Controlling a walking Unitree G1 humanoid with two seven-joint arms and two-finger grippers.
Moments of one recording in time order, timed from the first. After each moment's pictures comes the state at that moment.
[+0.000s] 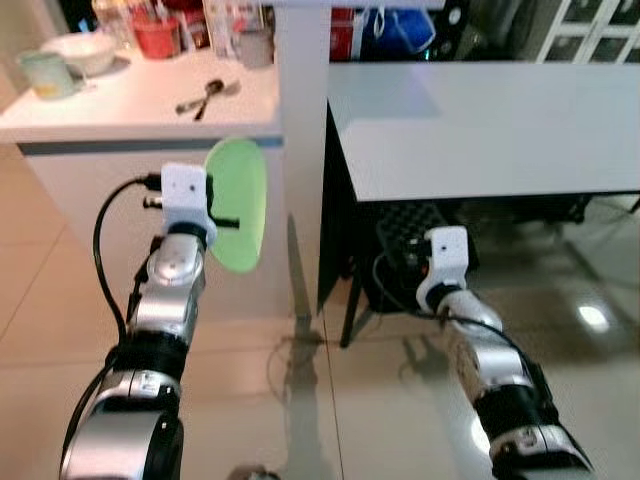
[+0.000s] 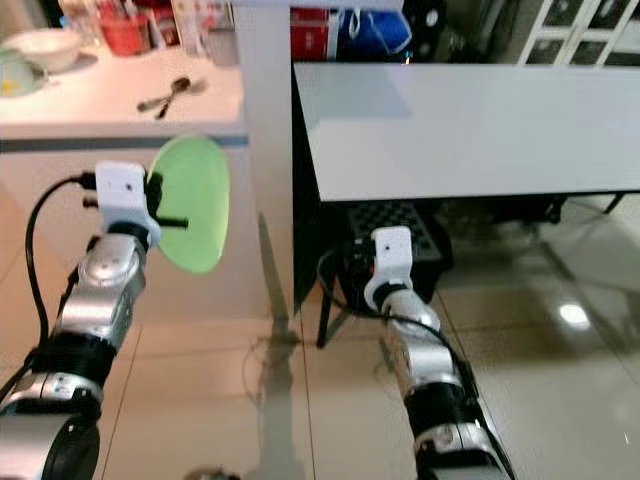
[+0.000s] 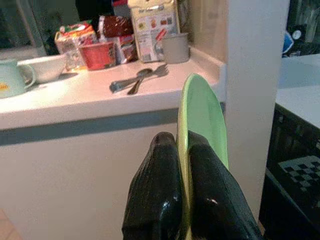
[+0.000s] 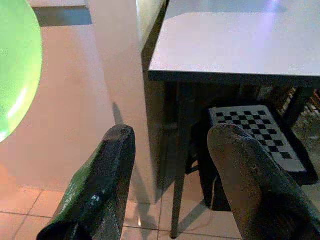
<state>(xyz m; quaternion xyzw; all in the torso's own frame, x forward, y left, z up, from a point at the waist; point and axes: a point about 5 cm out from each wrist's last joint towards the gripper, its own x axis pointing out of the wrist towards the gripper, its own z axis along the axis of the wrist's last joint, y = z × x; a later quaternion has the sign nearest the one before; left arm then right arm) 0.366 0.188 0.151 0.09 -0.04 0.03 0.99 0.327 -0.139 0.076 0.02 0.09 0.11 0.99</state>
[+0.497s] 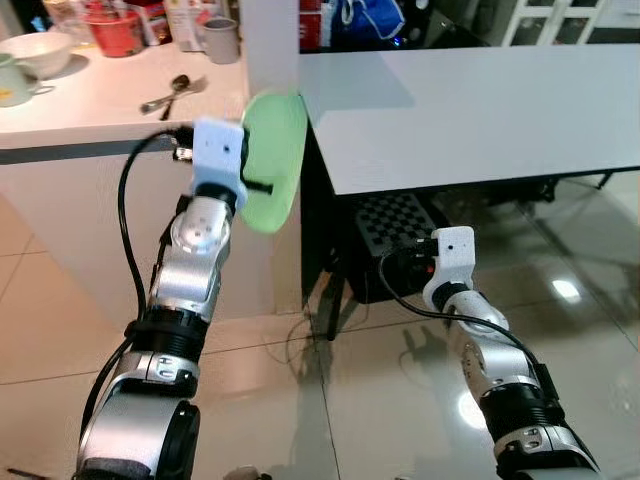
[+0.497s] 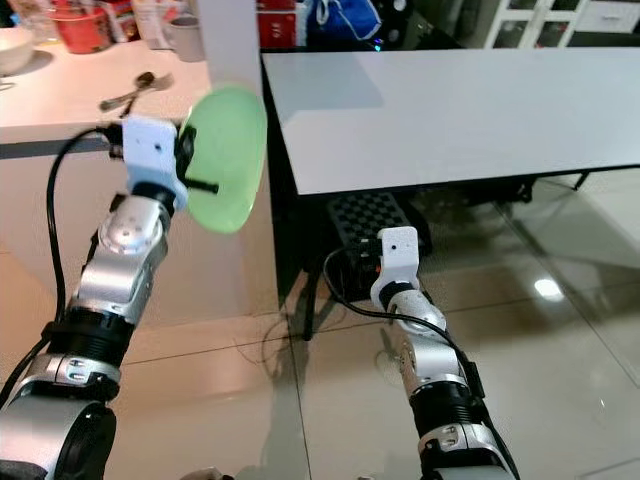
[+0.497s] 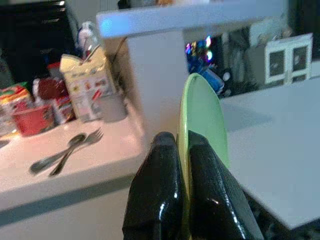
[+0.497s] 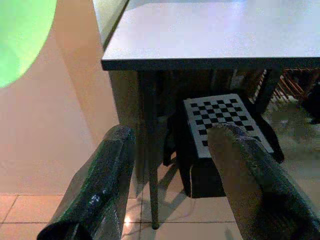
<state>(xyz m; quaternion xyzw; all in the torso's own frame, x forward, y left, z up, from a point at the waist) 0.373 0.147 0.211 0.10 -0.14 -0.04 0.98 0.328 -0.147 0.077 0.01 0.09 0.10 0.99</state>
